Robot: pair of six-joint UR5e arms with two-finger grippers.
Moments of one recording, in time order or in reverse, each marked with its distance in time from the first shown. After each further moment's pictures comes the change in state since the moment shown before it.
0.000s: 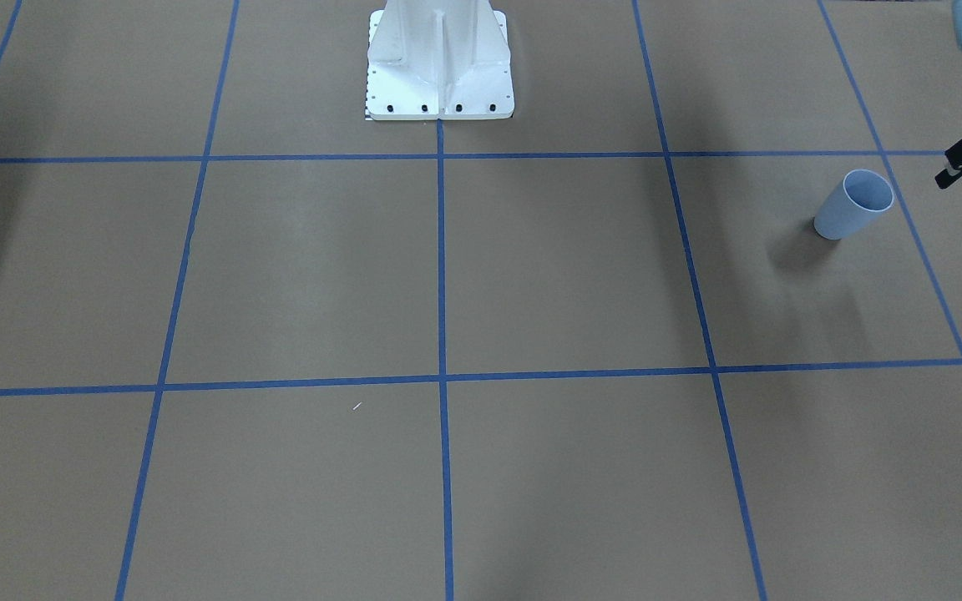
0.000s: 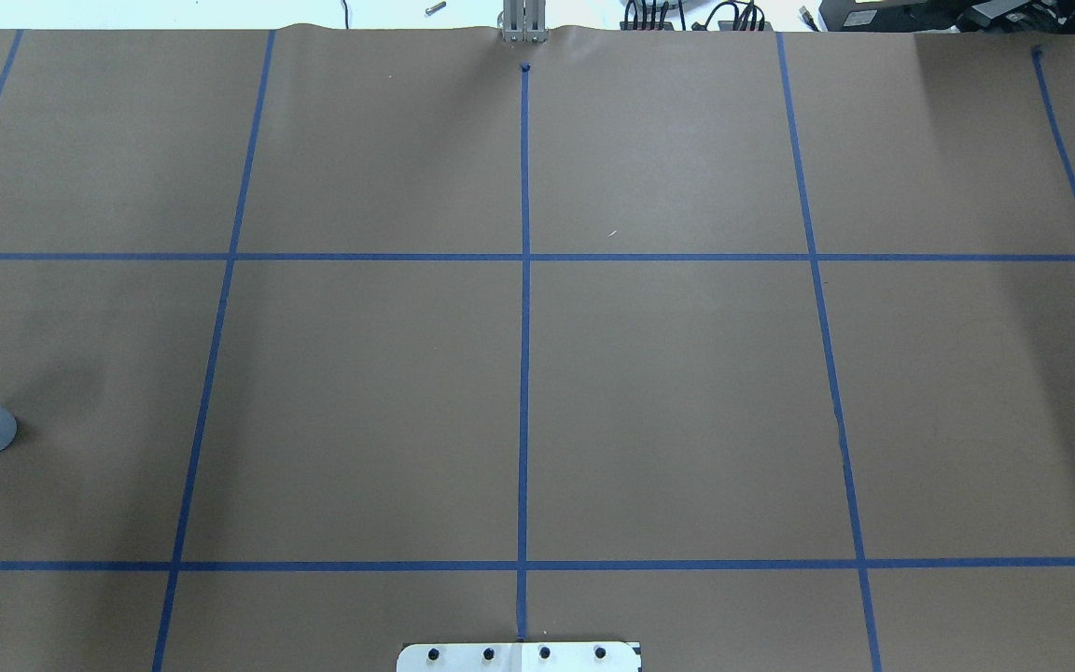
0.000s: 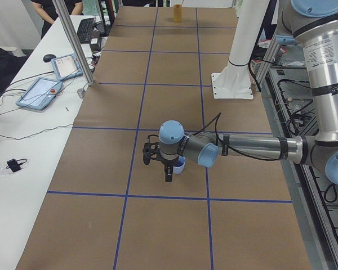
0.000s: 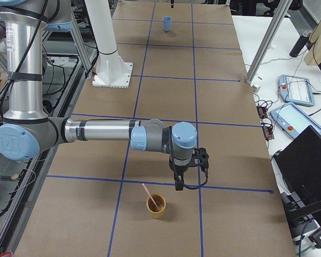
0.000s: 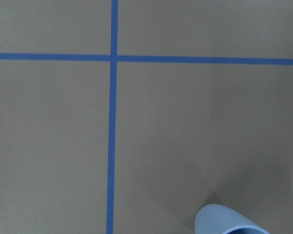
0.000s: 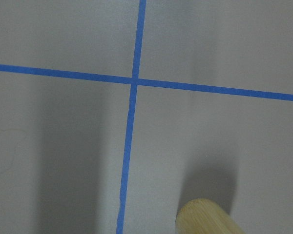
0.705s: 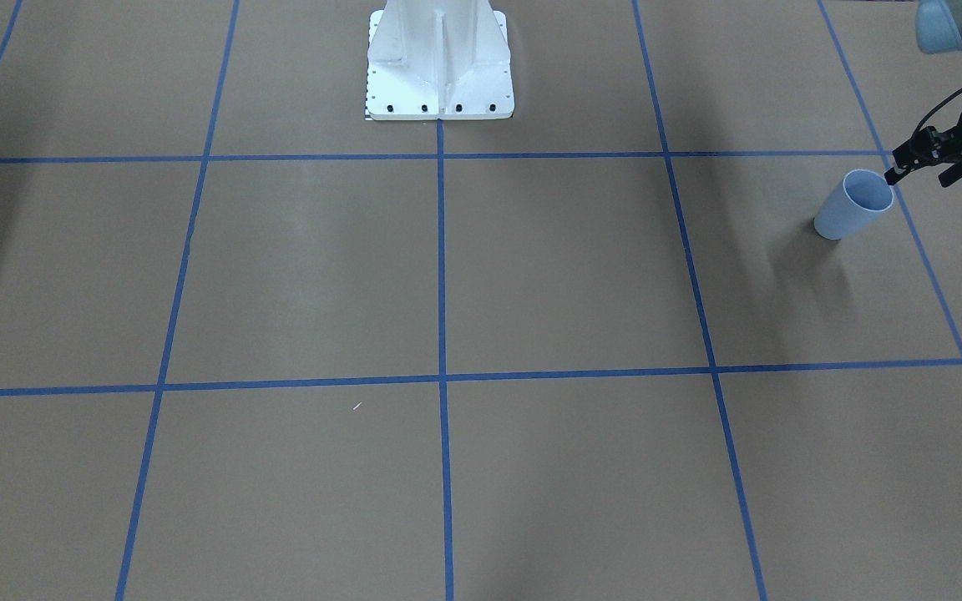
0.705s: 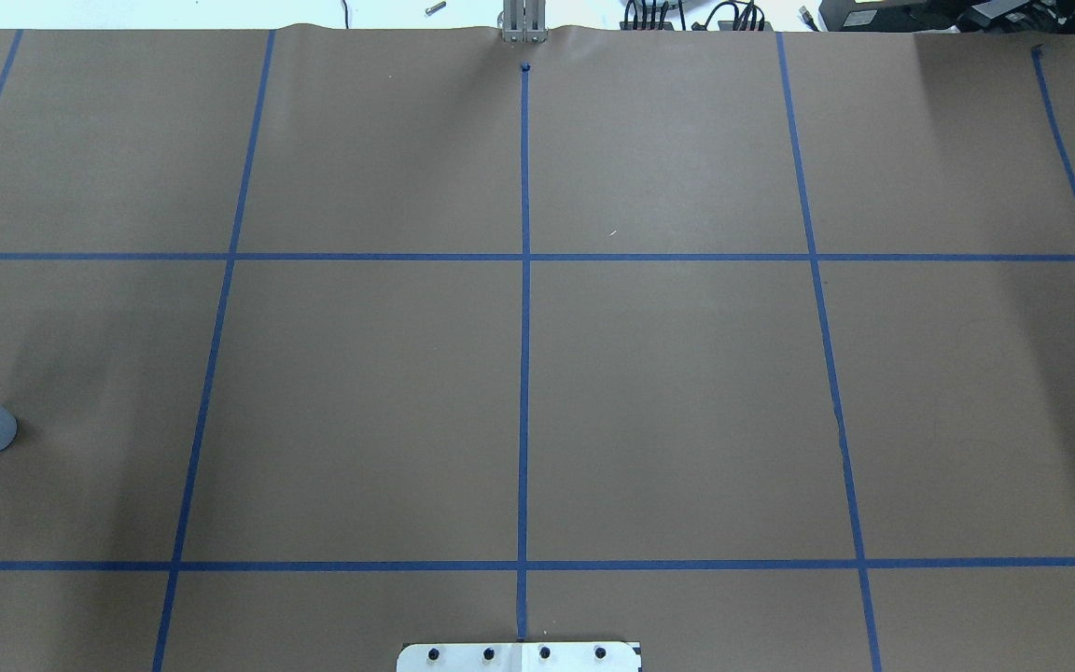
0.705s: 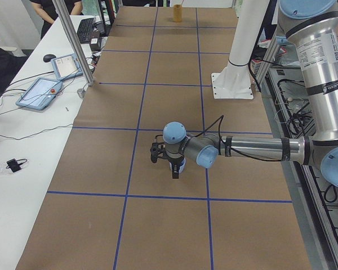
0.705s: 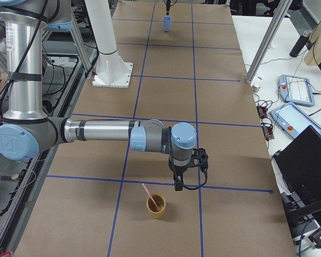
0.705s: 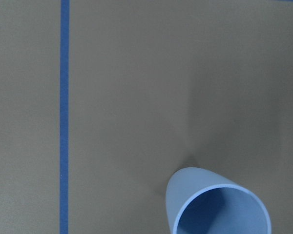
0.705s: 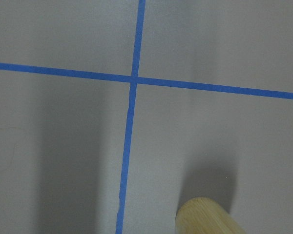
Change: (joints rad) left arm 0.128 0.011 0.019 -0.048 0.002 -0.055; right arm 0.000 -0.003 0.000 0.000 0.000 -0.001
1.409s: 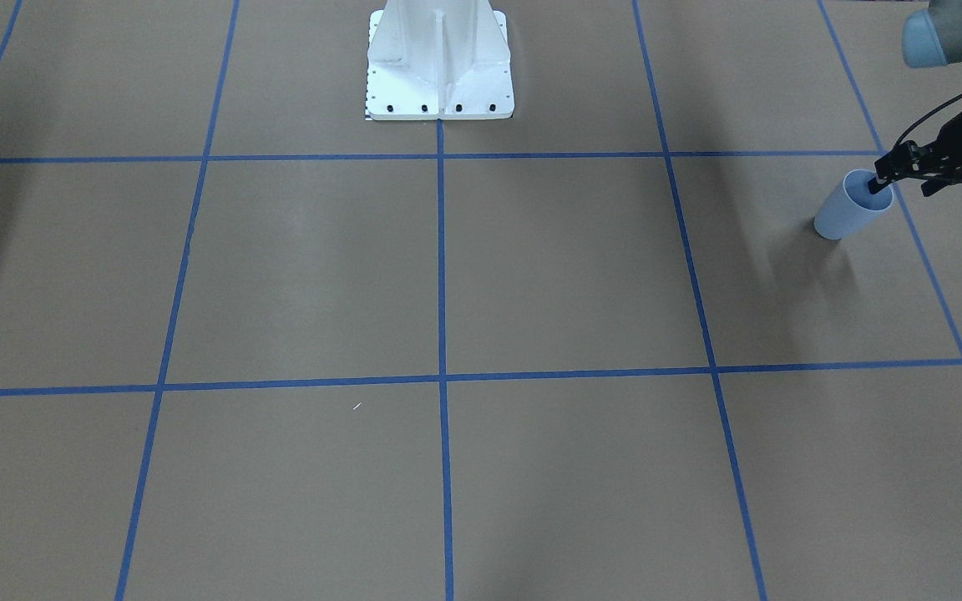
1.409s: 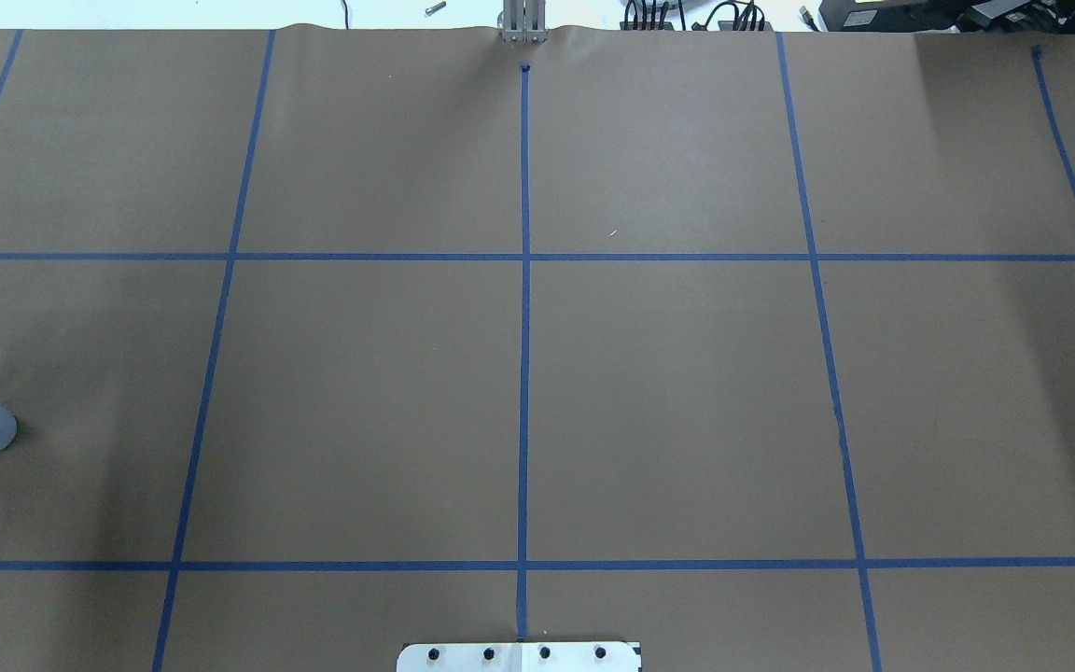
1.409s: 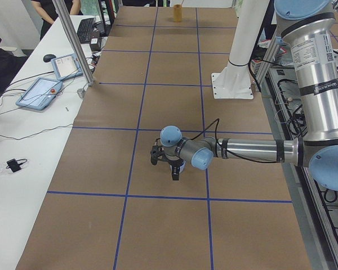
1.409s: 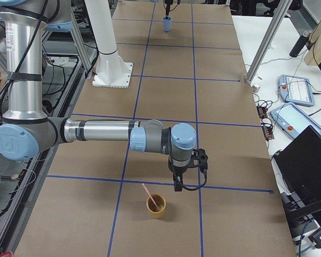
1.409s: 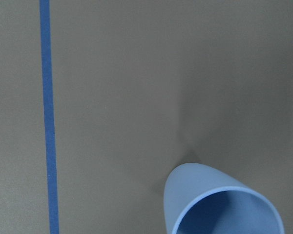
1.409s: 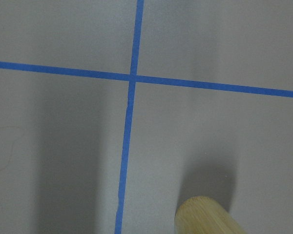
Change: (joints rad) left arm 0.064 -0.030 0.059 -0.002 0.001 0.006; right arm 0.000 -0.001 -0.003 0.000 0.000 0.000
